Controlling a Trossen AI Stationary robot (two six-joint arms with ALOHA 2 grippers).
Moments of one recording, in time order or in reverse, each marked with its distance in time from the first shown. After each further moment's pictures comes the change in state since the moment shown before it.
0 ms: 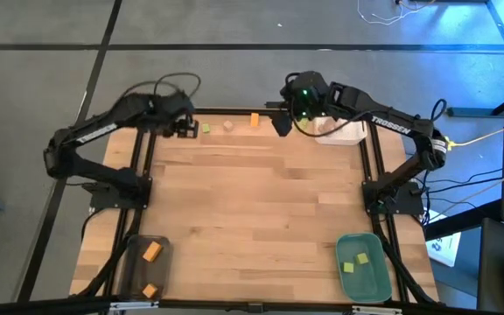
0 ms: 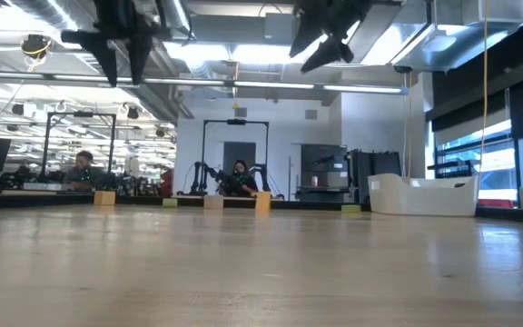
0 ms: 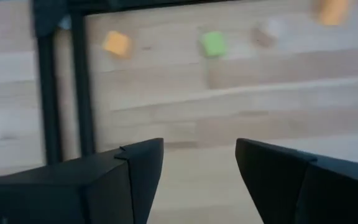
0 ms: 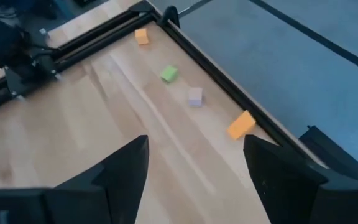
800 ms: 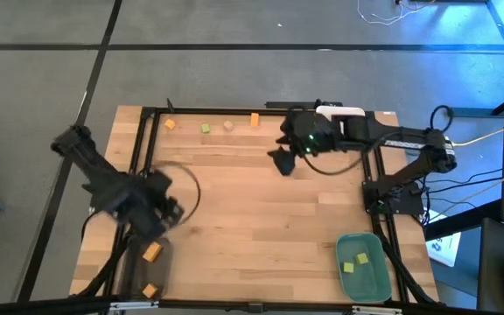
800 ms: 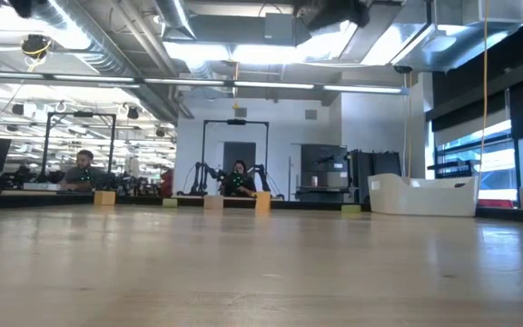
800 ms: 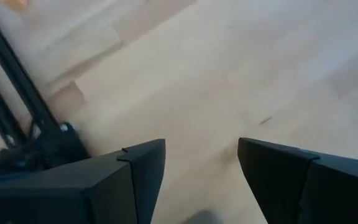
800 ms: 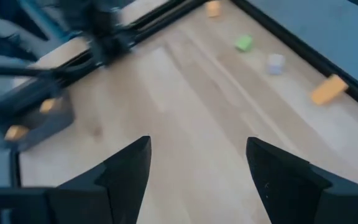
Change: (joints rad) left arm -1.210 0.058 0.038 -0.246 -0.176 -0.778; right arm 0.350 -0.075 0.000 -0.109 0.132 0.283
